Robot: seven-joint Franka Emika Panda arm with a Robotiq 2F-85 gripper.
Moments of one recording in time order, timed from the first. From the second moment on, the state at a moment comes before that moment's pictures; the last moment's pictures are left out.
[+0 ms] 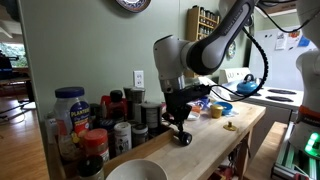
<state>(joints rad) 0.60 0.36 0.25 -2.09 -0.29 2.23 1.32</state>
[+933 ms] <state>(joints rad) 0.56 0.36 0.26 -2.11 -0.14 2.33 1.20</state>
